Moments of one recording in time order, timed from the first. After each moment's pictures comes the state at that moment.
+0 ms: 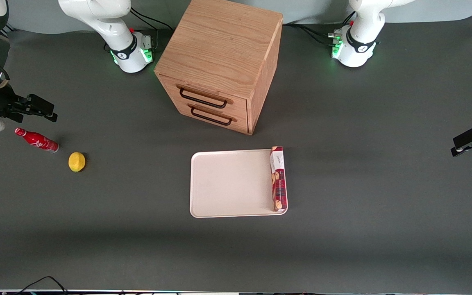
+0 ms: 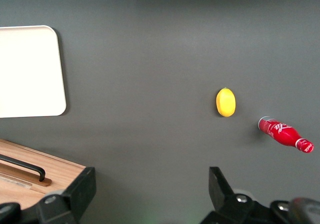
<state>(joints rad) -0.03 -0.02 0.05 -1.61 0.00 1.55 0.05</state>
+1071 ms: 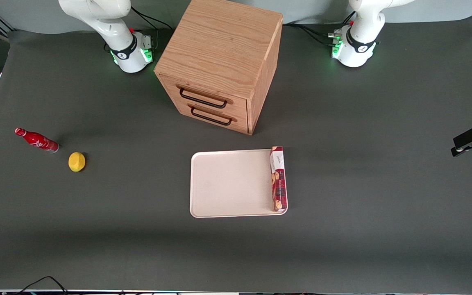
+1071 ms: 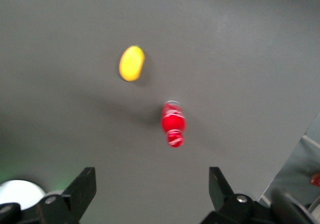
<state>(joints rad) -0.07 0.05 -0.42 -1.78 -0.09 1.76 -0.88</state>
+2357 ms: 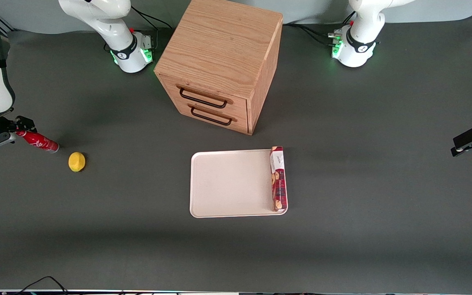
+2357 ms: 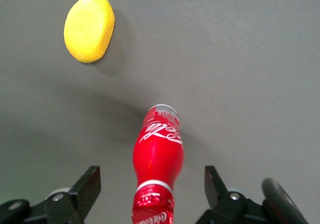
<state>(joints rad) -0.08 0.19 -0.50 -2.16 -0.02 2.26 -1.02</state>
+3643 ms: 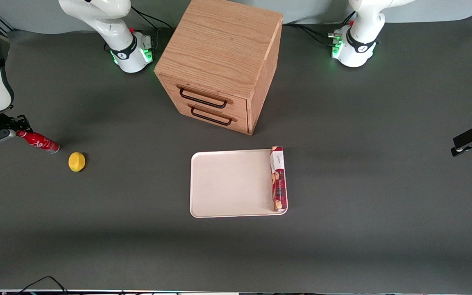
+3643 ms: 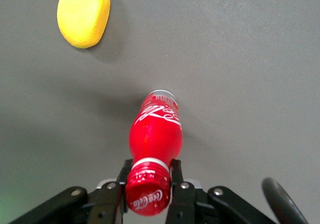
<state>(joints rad) -0.08 0.19 -0.53 -2.17 -0.02 2.26 -1.03</state>
